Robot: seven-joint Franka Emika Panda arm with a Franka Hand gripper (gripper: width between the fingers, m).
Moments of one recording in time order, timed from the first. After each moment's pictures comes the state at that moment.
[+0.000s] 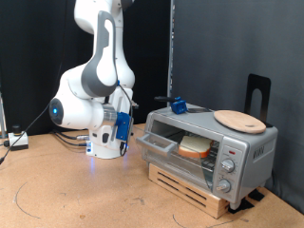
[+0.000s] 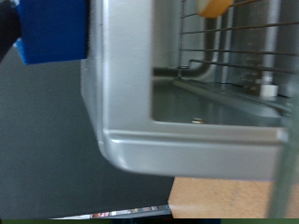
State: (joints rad) arm -1.09 -0.09 0.62 -2.60 0.70 1.38 -0.49
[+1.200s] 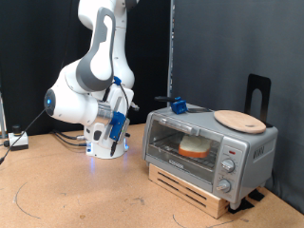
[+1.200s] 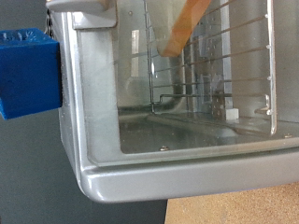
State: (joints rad) arm -1.13 -0.13 0.60 -2.62 0.76 1.46 -0.38
